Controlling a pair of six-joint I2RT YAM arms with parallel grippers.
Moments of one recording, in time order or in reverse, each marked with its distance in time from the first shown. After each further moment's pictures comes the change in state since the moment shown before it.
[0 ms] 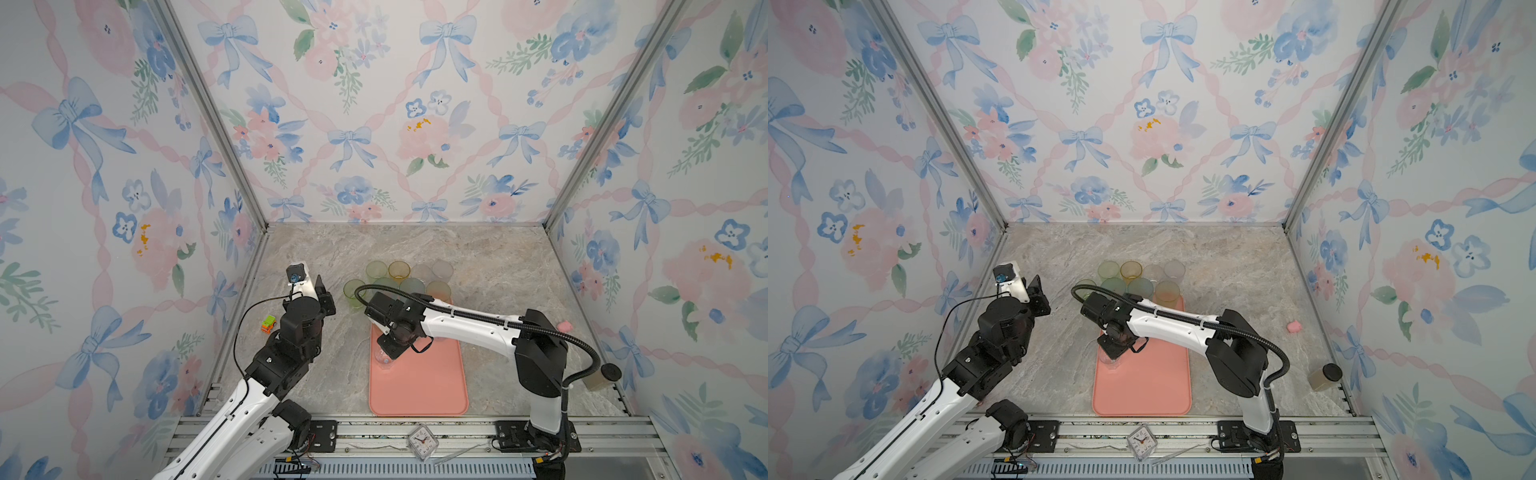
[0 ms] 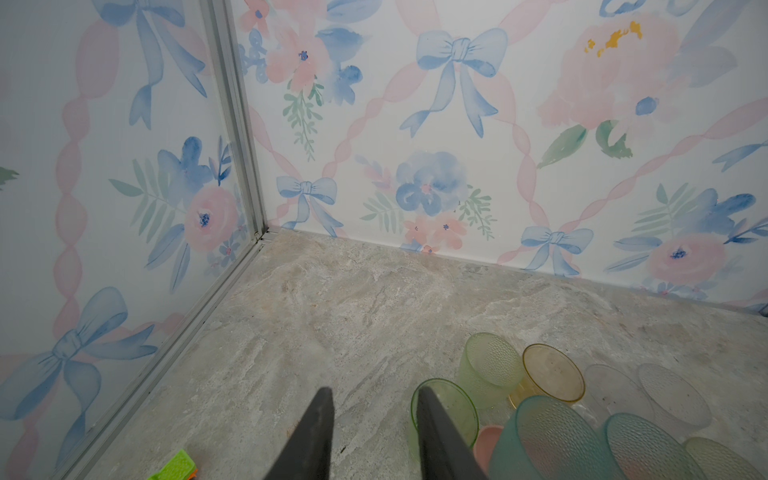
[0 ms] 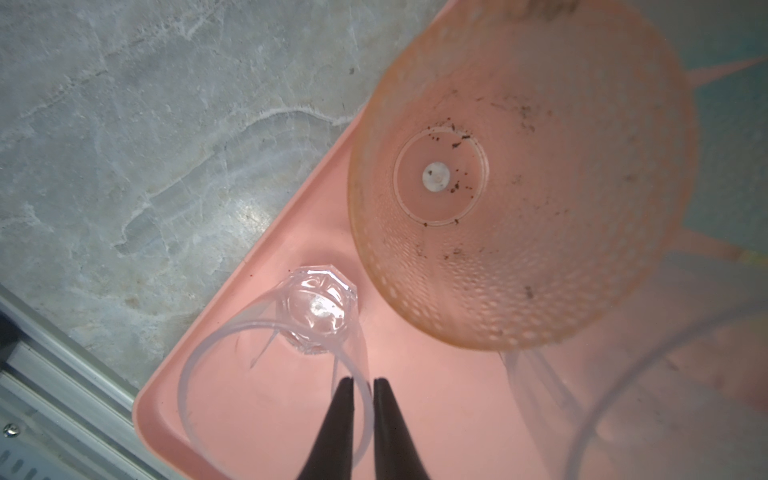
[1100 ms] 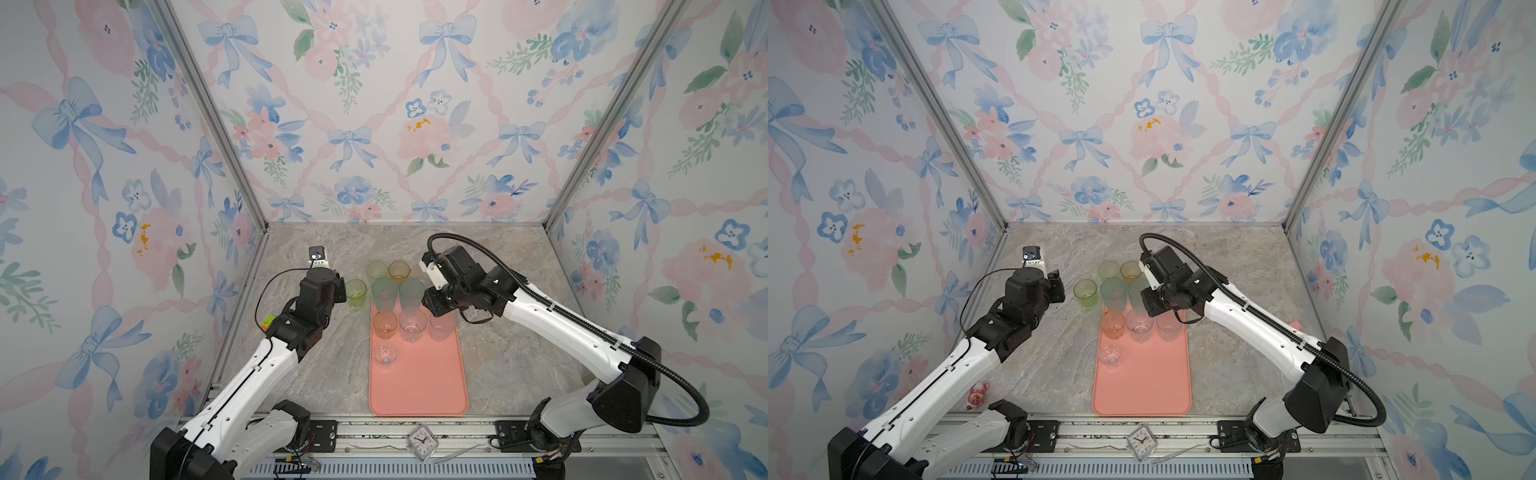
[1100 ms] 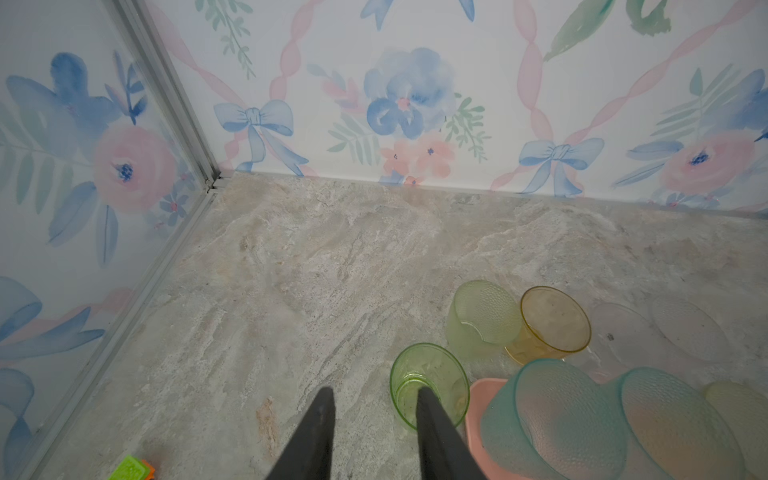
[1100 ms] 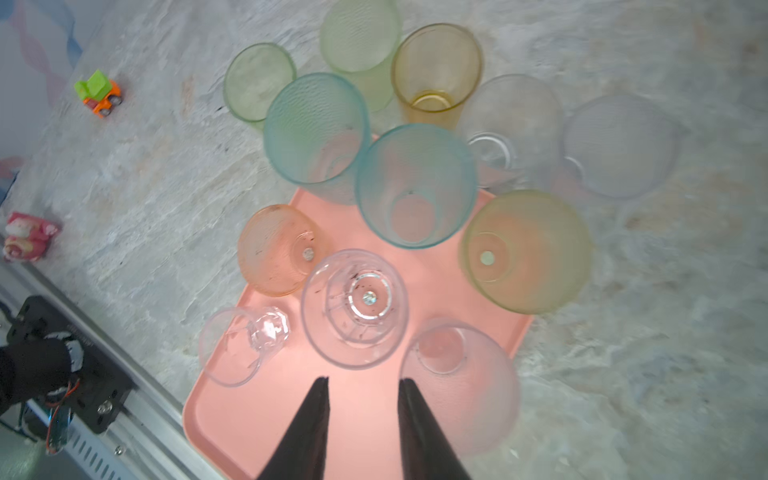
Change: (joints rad) left arm 0.141 0.344 0.151 -0.071 0.271 -0.016; right arm -0.351 -0.470 -0.162 0.080 -0.032 -0.019
